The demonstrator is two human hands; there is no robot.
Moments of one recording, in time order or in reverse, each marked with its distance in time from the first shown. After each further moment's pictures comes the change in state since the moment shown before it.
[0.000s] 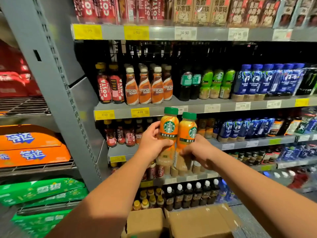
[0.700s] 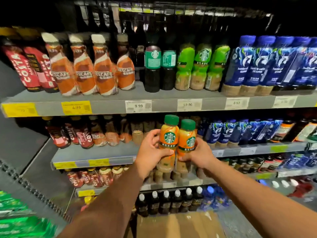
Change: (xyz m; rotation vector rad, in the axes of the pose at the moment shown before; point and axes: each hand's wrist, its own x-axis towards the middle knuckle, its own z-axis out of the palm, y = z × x) left_hand 0.139 -0.107 0.173 -0.104 0.025 -0.117; right_hand 0.164 0.114 -0.161 -0.127 0.124 0.035
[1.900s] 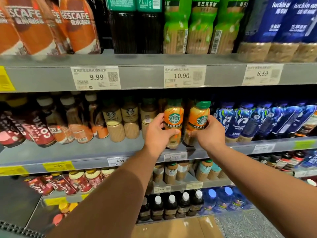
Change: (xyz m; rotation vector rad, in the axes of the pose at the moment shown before) left_hand 0.127 -0.092 0.070 0.081 0.042 0.122; right_hand 0.138 0.073 -0.019 -0.072 0.395 -0.122
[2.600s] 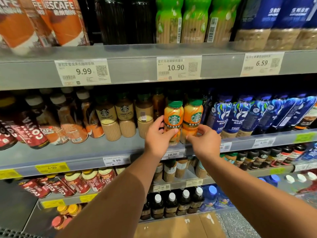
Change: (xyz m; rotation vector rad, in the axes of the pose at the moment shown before) left_hand -0.007 -0.023 0.011 -0.036 0.036 -0.049; right_hand -0.018 0.027 0.018 0.017 0.057 0.032
